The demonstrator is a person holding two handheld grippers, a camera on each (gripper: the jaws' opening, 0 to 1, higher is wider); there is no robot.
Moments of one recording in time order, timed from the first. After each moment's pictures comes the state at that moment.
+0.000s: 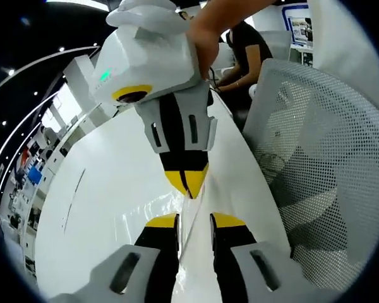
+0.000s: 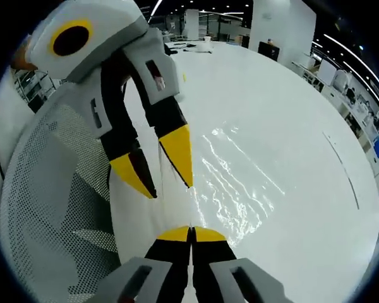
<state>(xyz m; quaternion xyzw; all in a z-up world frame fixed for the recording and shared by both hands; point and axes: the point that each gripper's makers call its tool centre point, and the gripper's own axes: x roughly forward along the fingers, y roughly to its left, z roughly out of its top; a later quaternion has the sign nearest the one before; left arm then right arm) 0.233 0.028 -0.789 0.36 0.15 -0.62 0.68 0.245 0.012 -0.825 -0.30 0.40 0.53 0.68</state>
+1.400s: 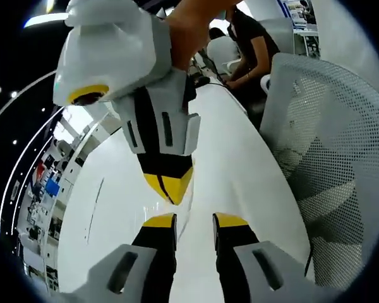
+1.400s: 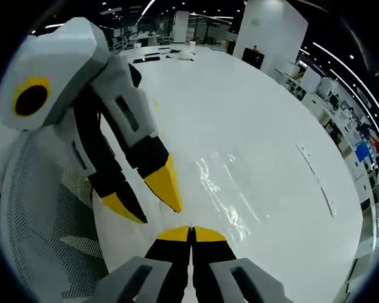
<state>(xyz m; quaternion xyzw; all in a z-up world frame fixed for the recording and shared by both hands) 0.257 0.014 -0.778 0.41 0.12 -0.58 0.69 0.281 0.017 -0.780 -0.33 0.36 0.49 0.72</state>
